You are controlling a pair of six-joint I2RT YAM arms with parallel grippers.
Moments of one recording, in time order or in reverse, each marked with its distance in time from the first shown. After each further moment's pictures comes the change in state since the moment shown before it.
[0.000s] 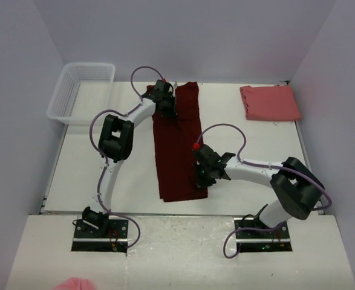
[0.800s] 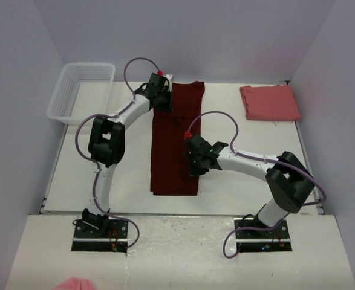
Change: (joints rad) left arm 0.004 -0.113 -0.034 -0.035 -0.018 0.084; right arm 0.013 0.106 0.214 -0.062 0.088 -0.035
